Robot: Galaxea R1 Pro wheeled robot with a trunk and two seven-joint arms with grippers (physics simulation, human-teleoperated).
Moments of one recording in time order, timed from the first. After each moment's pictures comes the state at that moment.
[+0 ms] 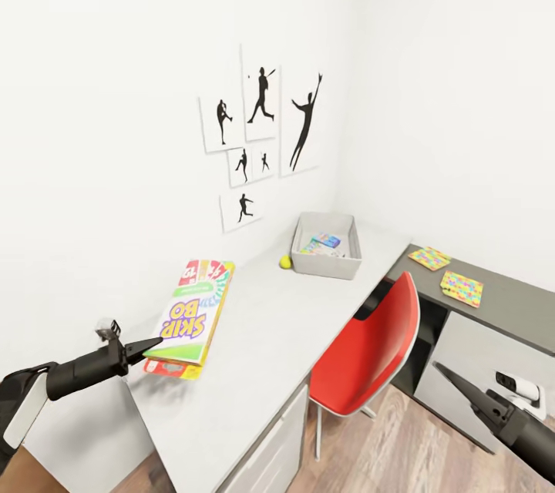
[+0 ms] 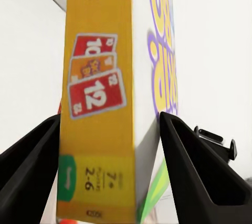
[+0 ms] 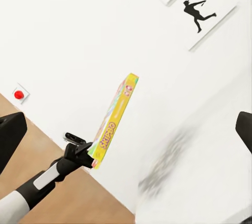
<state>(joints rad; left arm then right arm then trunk) -0.45 0.40 0.18 -0.94 0.51 0.92 -1.29 -0.02 -0.12 -0.66 -1.55 -0.50 0.77 1.37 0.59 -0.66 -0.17</state>
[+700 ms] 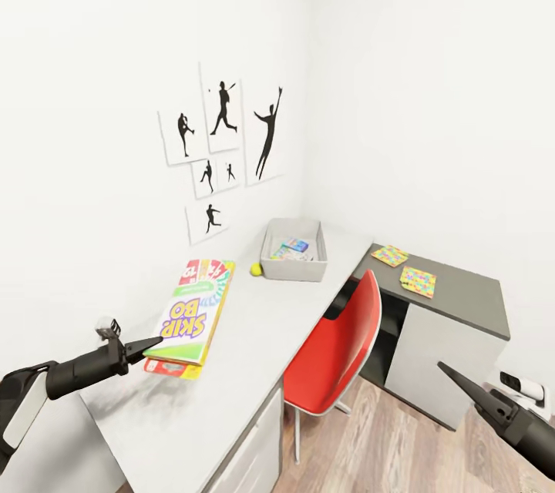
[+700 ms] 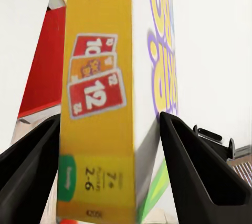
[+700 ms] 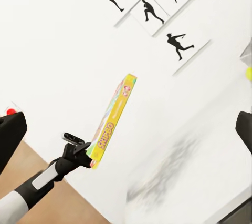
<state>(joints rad) -0.45 0.40 0.17 -0.95 0.51 0.93 -1.29 -0.02 -0.13 -0.67 -1.55 -0.50 0.77 1.38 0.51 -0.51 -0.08</state>
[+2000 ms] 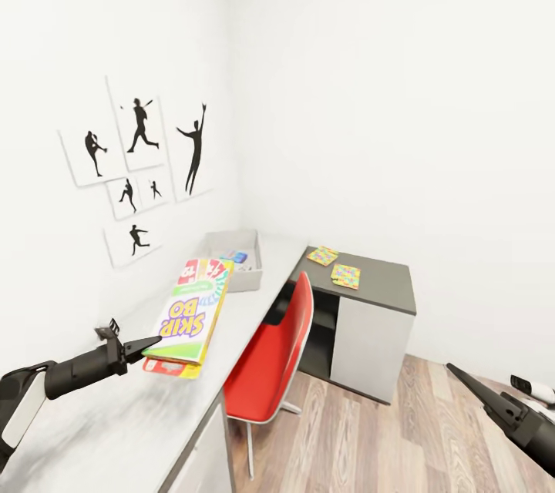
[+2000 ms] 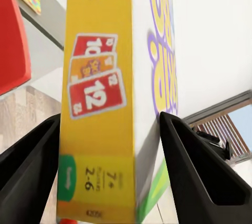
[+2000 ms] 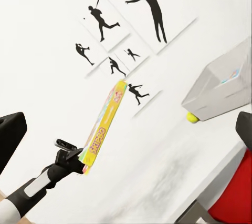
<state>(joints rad) -0.45 0.40 0.19 -0.95 0.51 0.94 -1.29 -0.02 -0.13 -0.71 -1.54 -0.50 0.77 1.38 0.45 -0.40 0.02</state>
